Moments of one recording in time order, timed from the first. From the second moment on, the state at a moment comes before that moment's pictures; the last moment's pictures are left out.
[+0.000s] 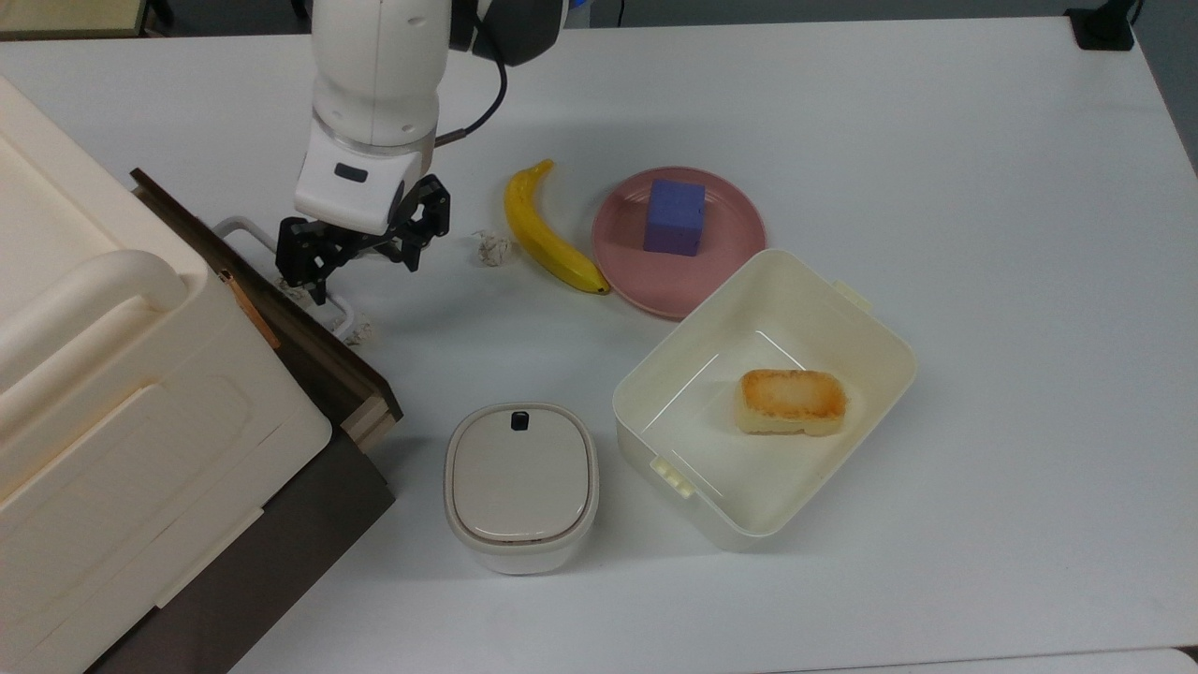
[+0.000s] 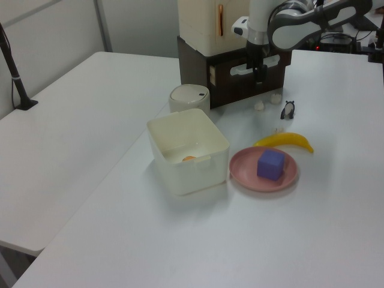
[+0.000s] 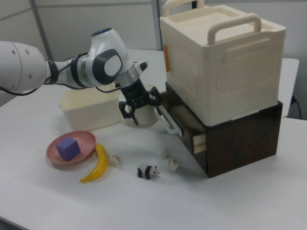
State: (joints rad) arm 0.00 0.31 -0.11 -1.69 -0.26 2.18 -0.59
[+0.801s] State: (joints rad) arm 0.00 0.20 -0.03 -1.69 -0.16 1.80 -0.55
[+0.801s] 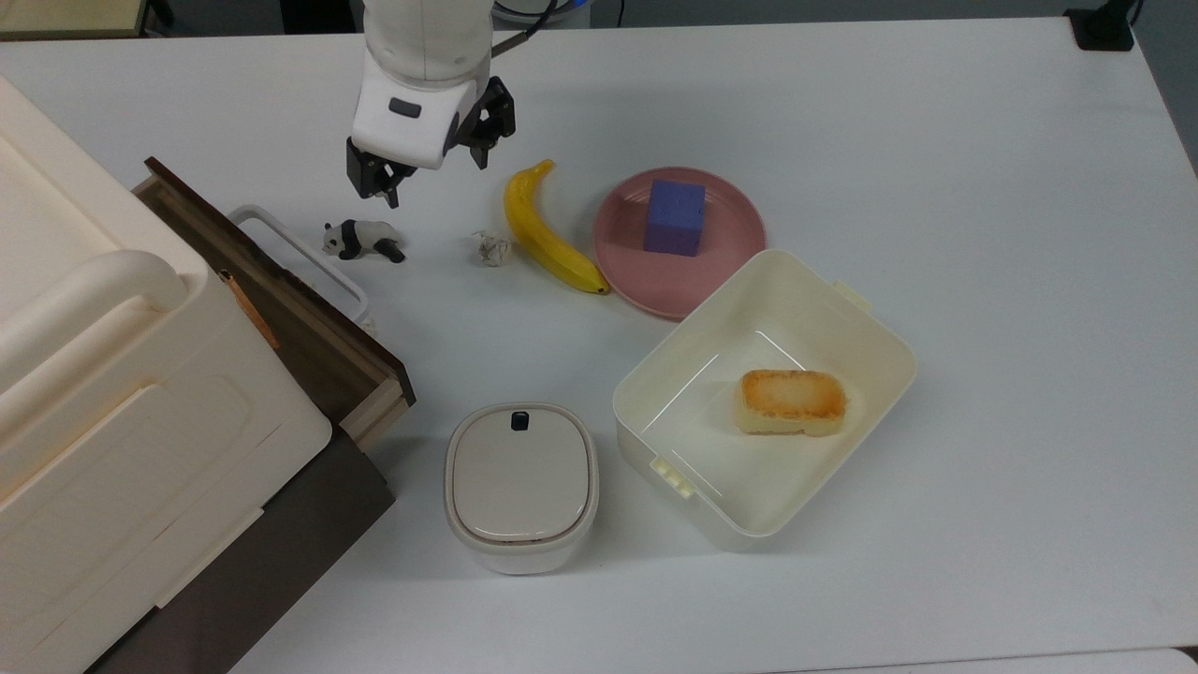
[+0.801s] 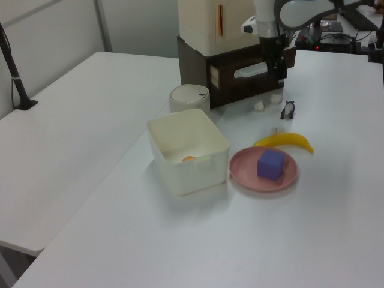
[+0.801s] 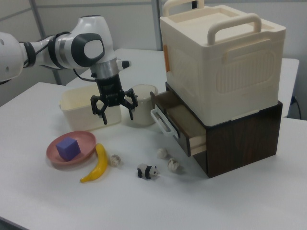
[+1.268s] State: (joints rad) arm -0.02 0.22 -0.04 -1.72 -0.15 2.12 -0.34
